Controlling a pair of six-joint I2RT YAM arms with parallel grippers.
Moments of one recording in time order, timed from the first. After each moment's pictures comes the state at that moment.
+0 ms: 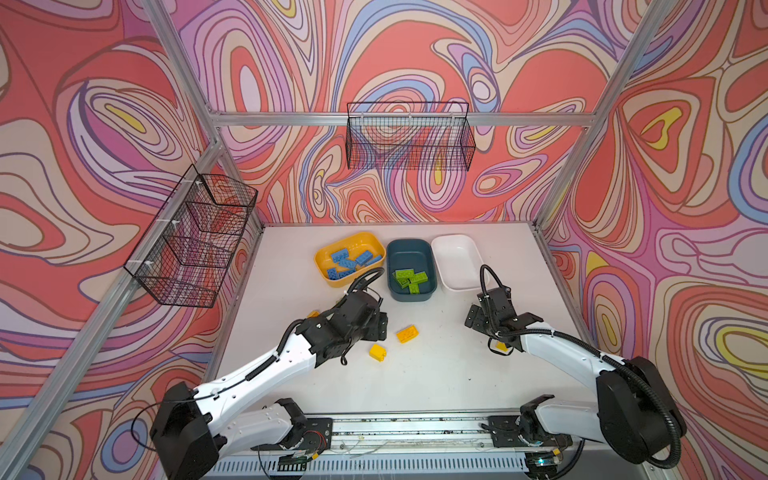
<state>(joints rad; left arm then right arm) -0.79 1.08 0.79 -0.57 -0.25 -0.63 0.35 1.31 0.63 -0.37 0.27 0.73</state>
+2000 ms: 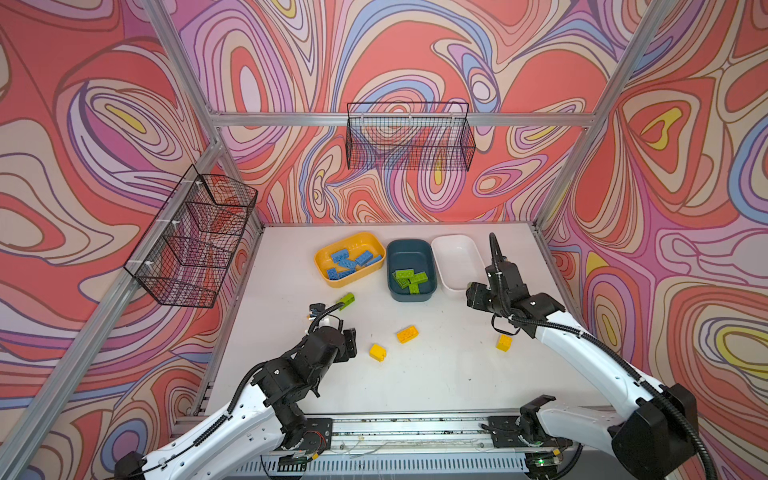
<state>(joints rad) -0.79 0.66 0.49 -0.59 -0.45 -0.77 0.41 1.20 0.97 -0.61 0.16 0.52</state>
